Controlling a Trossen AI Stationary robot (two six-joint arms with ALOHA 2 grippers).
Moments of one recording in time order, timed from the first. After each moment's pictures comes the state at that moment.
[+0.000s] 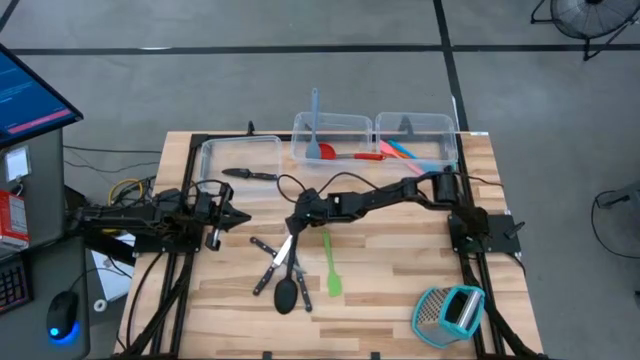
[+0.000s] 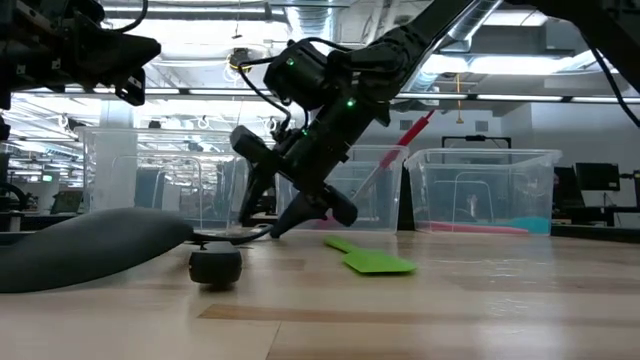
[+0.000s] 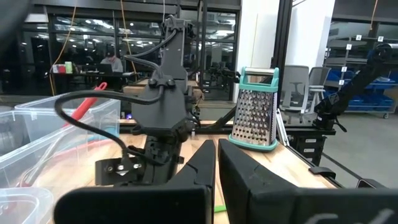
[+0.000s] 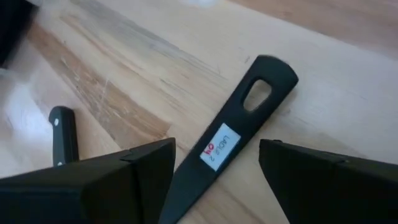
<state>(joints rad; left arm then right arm) 0.02 0.12 0.01 0.25 0.10 -0.06 -0.04 2.23 1.44 -0.10 0.15 0.95</state>
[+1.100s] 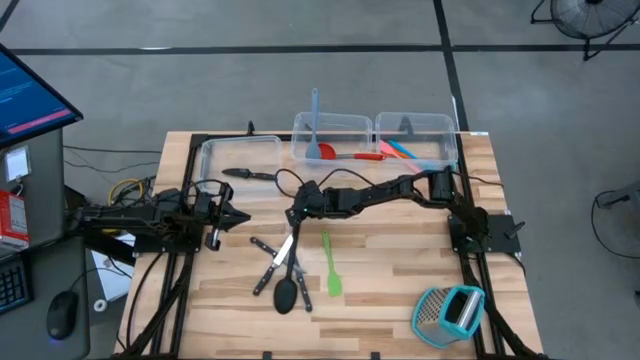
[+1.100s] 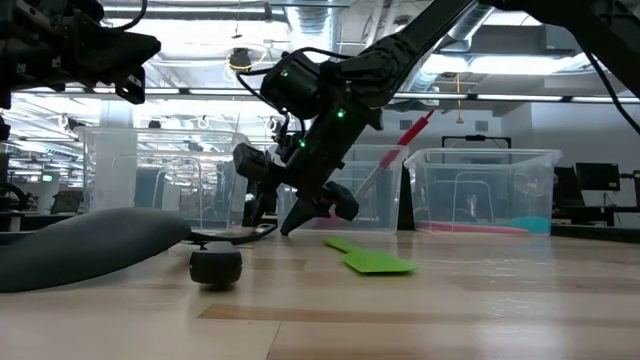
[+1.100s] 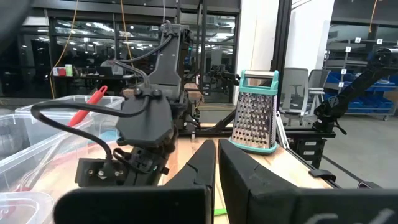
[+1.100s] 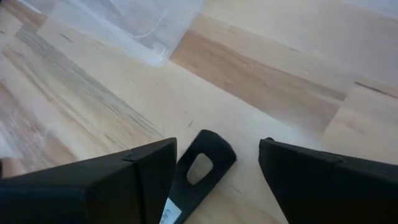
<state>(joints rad) 0.02 0.12 0.01 0.26 0.10 -0.06 -0.06 2.25 1.50 -0.14 0.33 0.86</state>
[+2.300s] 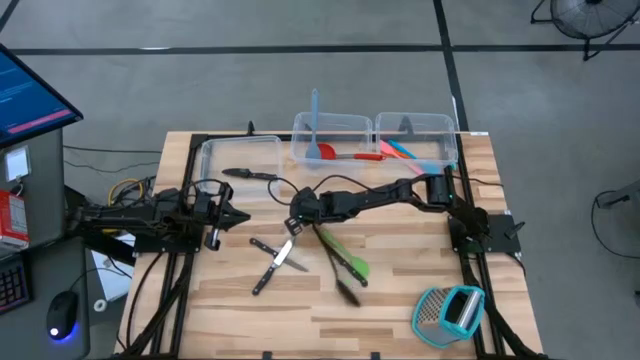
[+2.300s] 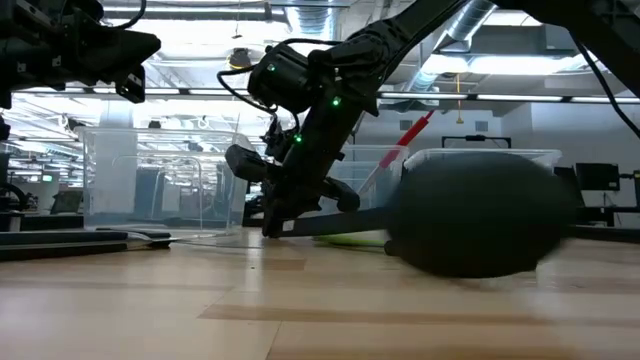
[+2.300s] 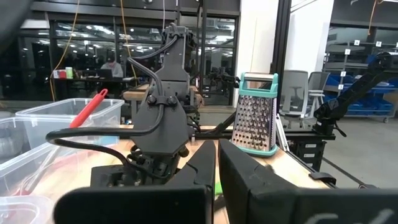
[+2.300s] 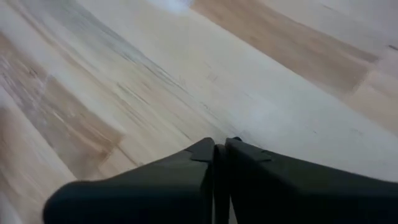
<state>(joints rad) 0.02 0.12 0.01 0.27 0.10 -0.06 -0.02 2.28 1.60 -0.35 0.28 0.81</state>
